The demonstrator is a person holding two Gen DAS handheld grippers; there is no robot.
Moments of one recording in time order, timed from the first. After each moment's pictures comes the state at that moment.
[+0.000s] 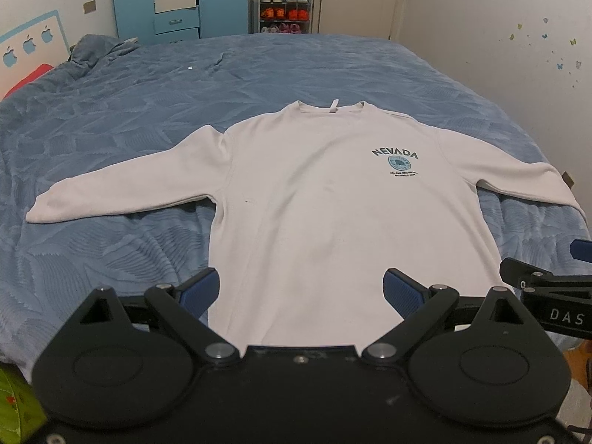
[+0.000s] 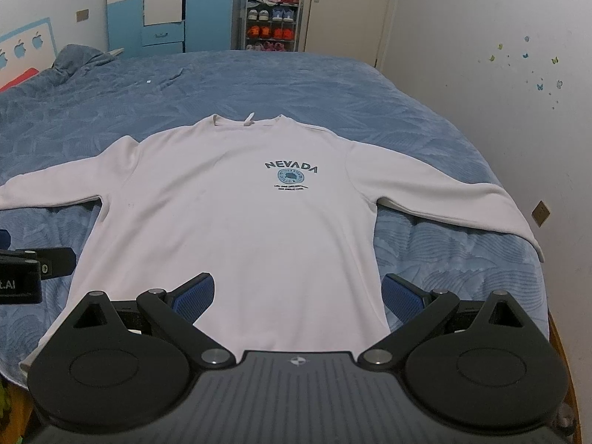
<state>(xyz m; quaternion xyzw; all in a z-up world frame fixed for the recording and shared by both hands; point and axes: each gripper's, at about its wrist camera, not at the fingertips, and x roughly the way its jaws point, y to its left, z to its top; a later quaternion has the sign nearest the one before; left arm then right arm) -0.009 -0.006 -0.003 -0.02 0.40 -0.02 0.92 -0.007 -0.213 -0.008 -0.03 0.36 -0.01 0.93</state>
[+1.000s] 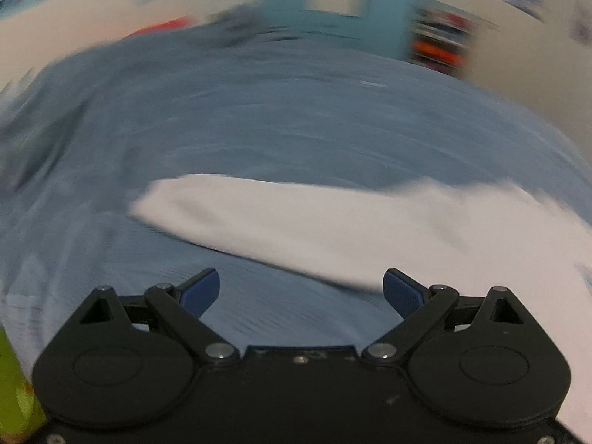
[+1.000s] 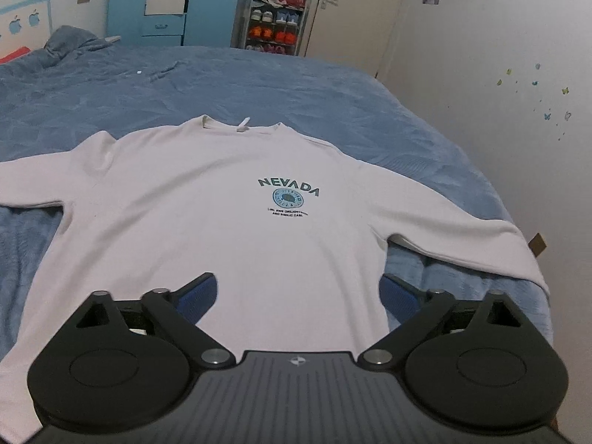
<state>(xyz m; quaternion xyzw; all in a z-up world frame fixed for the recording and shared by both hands) 0.102 0.284 -0.065 -0.14 0.36 0.20 0.90 0.077 -0.194 -0.042 -0.08 0.35 -0.02 0.93</state>
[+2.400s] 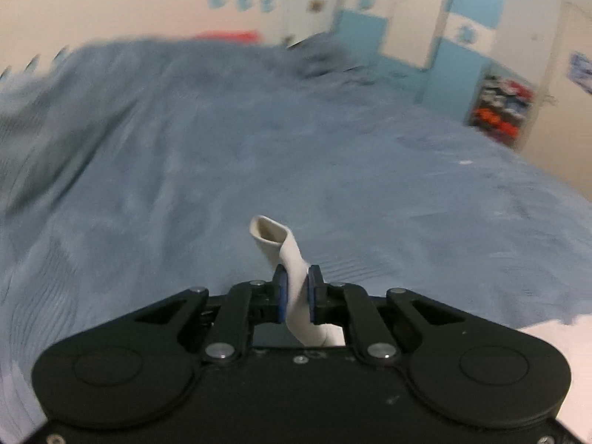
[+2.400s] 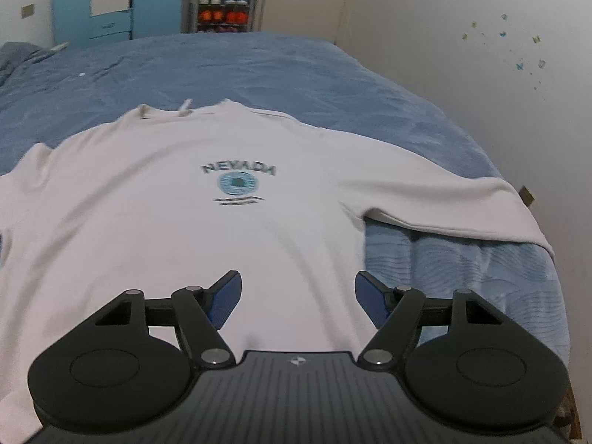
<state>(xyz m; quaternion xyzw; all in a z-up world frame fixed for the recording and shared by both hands) 0.202 0.435 -0.083 -0.17 0.28 0.23 0.92 0.122 -0.234 -0.076 -0.03 0.38 -0.09 0.92</state>
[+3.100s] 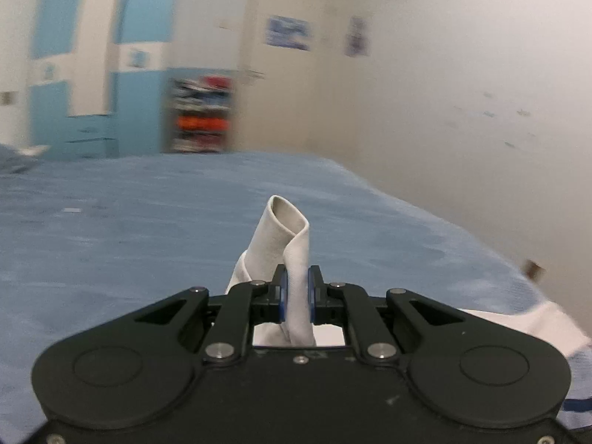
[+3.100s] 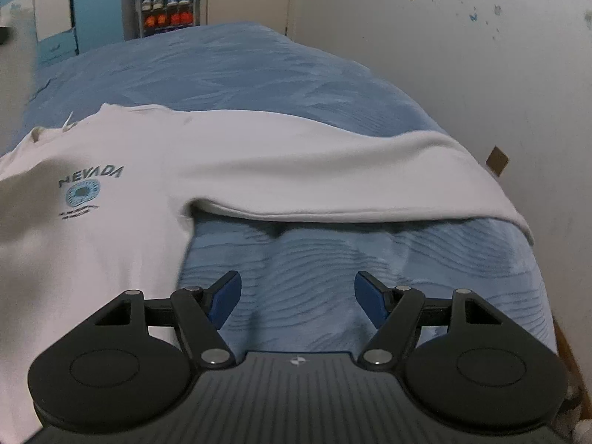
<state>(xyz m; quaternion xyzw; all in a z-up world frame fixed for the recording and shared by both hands) 0.340 -0.095 -0.008 -0.02 0.22 -0.18 0.96 0.149 -0.400 -0.122 0.03 0.39 -0.13 0.91</state>
